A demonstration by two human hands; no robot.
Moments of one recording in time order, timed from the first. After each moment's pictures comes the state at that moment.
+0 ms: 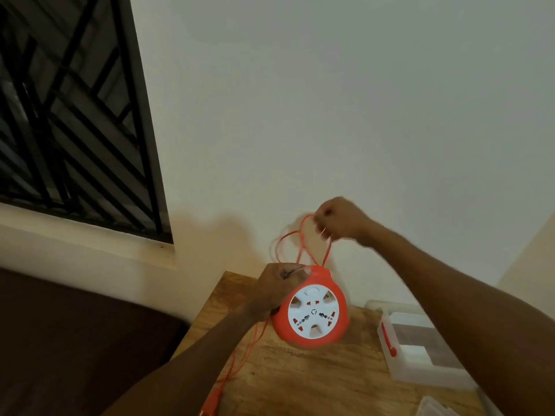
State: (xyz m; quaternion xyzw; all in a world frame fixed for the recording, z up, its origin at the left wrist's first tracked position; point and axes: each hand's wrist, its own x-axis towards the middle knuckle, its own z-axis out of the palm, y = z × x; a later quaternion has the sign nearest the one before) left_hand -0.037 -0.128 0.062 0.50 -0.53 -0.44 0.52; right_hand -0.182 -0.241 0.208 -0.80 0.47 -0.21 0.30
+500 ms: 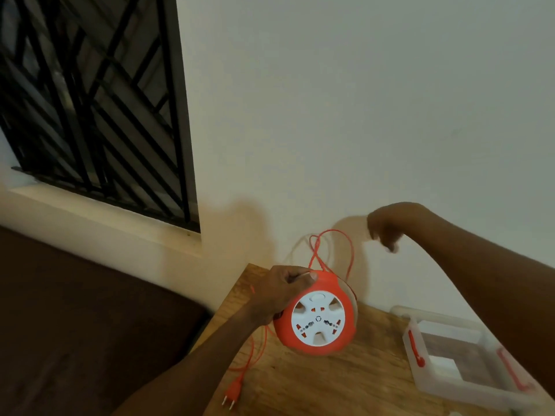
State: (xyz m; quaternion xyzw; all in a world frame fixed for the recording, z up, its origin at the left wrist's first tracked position) left_hand -0.003 -0.095 0.057 0.52 -0.53 -0.38 0.55; right_hand -0.177 -0.276 0.217 -0.81 0.46 0.34 -0.11
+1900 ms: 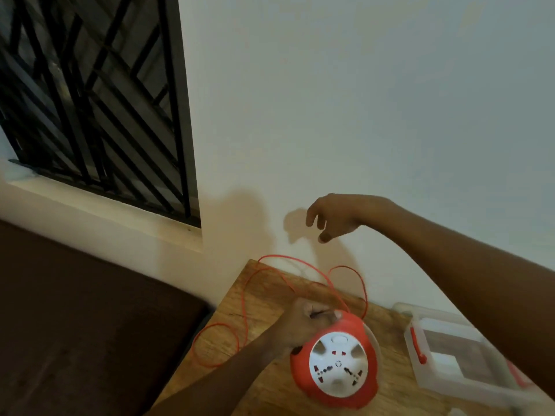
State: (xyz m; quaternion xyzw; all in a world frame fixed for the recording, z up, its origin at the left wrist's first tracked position) left_hand -0.041 -0.077 0.035 0.54 -0.50 -0.51 0.44; right_hand -0.102 -0.216 0.236 -0.92 0.35 0.17 0.03
